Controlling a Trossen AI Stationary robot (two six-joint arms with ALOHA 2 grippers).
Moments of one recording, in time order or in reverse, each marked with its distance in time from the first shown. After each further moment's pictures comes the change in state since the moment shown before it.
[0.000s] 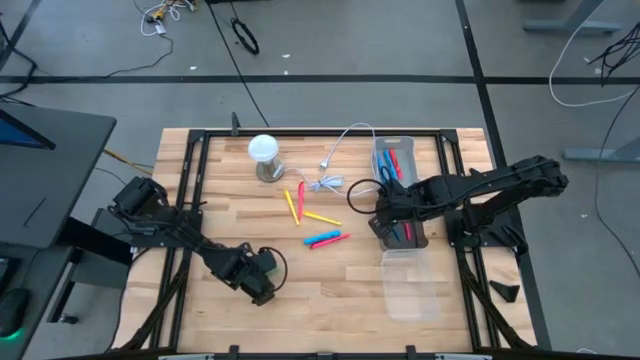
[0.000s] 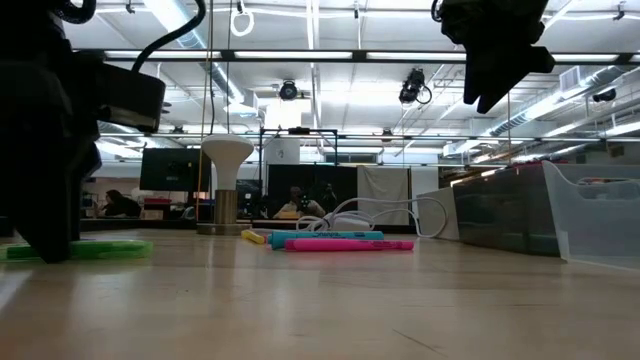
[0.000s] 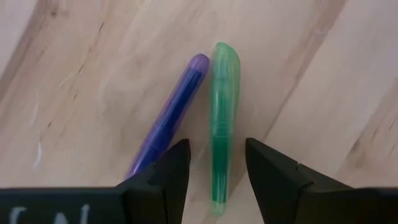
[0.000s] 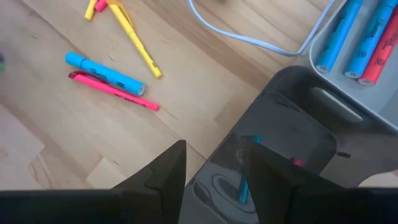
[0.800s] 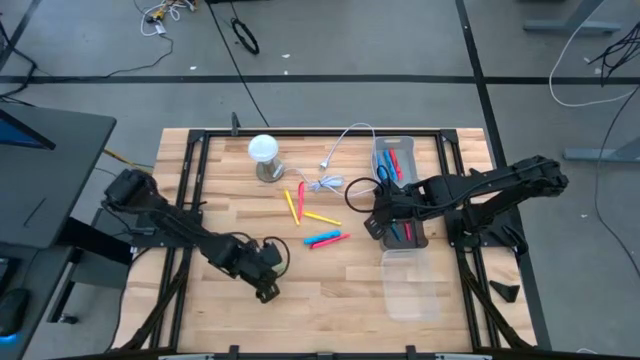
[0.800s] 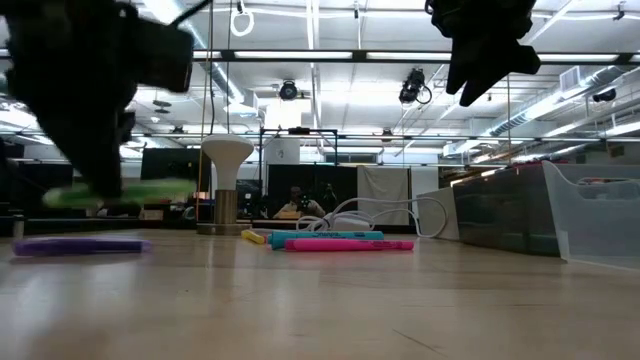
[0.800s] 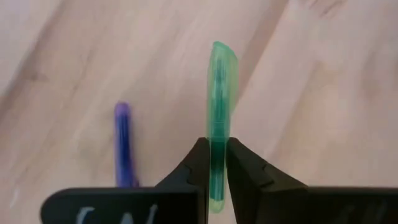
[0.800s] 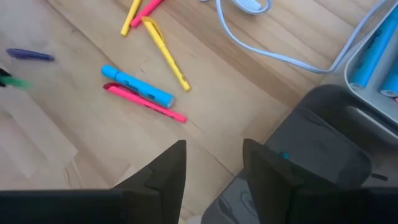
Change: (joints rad) left arm 0.048 -0.135 0.007 0.077 0.055 0.062; right arm 0.000 0.000 0.000 0.105 -0.011 -0.035
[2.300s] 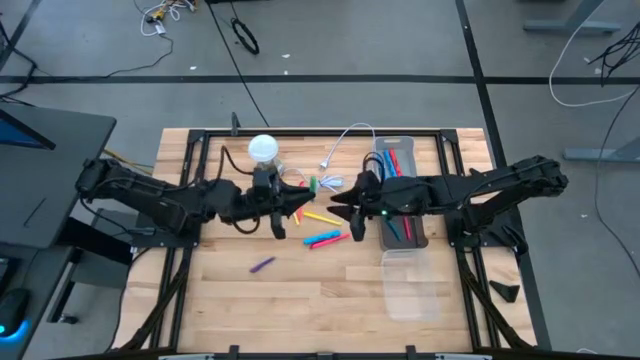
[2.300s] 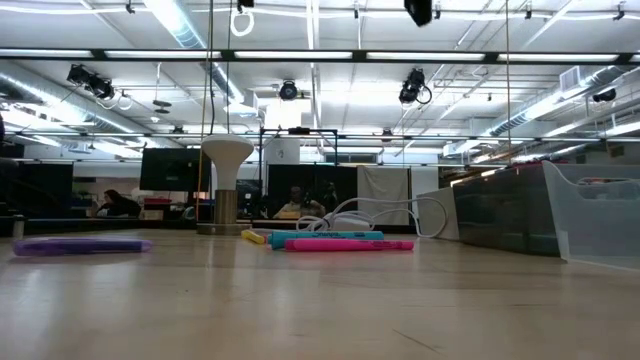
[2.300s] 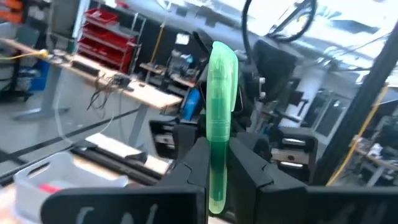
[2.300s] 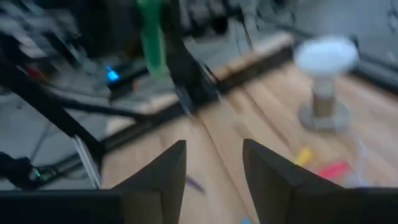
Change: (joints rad) left arm 0.330 -0.326 0.001 0.998 -0.215 0.695; right arm 0.001 0.000 0.000 0.825 0.001 -0.486
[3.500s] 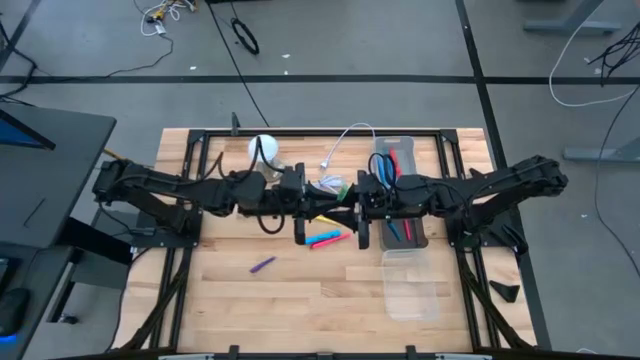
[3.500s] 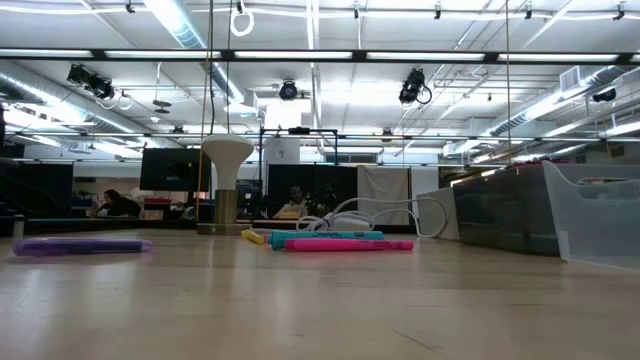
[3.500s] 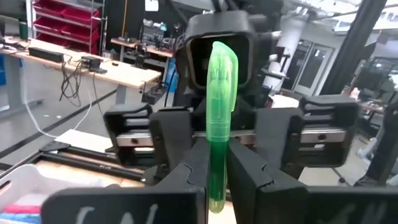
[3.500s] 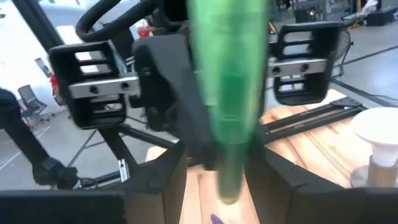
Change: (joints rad) left arm 0.050 0.186 0.324 -0.271 0.191 0.079; right arm 0.037 0.000 -0.001 0.236 -0.077 -0.149
